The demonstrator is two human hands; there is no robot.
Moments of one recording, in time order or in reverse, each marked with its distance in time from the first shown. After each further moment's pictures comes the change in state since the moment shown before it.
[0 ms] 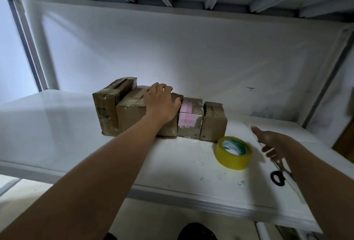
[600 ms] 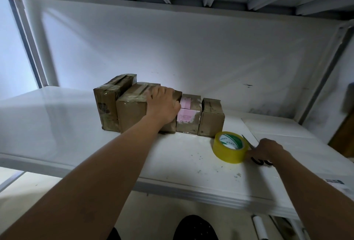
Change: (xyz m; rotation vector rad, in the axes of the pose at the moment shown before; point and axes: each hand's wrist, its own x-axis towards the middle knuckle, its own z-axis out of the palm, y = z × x) left_hand -0.020 0.007 -0.003 0.010 -0.105 0.021; right_hand -0.006 0.032 0.024 -0.579 0.182 -0.147
